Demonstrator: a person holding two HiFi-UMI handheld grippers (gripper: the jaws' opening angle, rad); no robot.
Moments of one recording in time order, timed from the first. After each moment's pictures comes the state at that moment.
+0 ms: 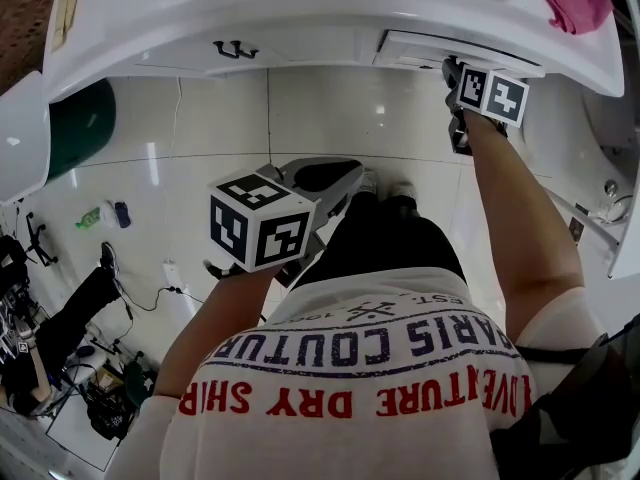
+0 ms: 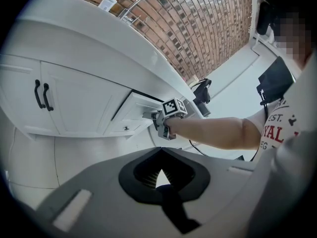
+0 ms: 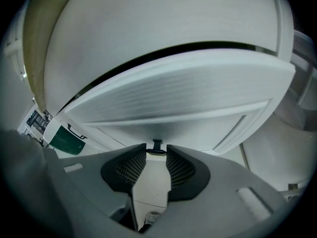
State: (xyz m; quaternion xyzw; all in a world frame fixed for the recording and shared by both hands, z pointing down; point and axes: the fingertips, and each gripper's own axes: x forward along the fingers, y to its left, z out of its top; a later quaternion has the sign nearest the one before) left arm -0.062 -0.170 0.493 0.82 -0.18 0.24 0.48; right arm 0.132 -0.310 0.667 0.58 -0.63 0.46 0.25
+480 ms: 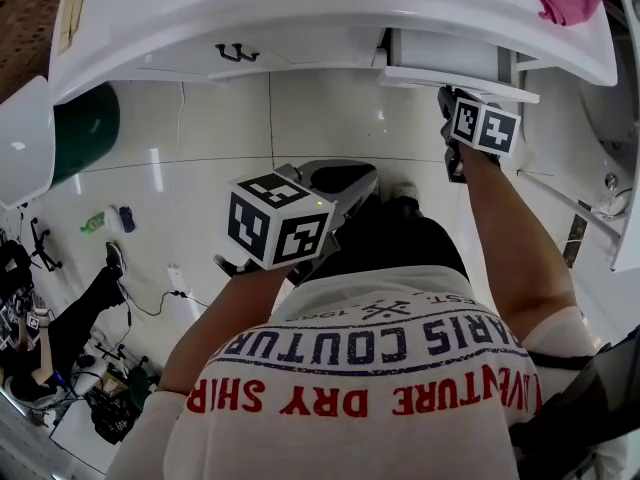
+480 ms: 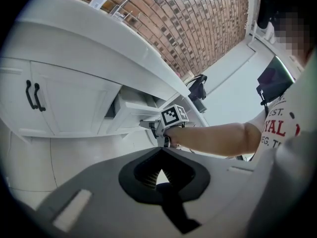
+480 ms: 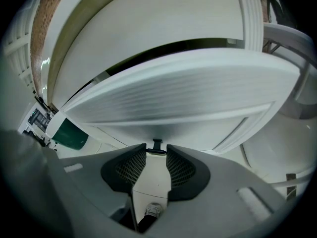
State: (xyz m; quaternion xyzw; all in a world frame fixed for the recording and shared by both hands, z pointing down) left arm -0.044 -0.154 0.492 0.83 -0.16 0.25 0.48; right arm 0.122 -0.249 0.673 0.57 -0.63 0.47 0.25
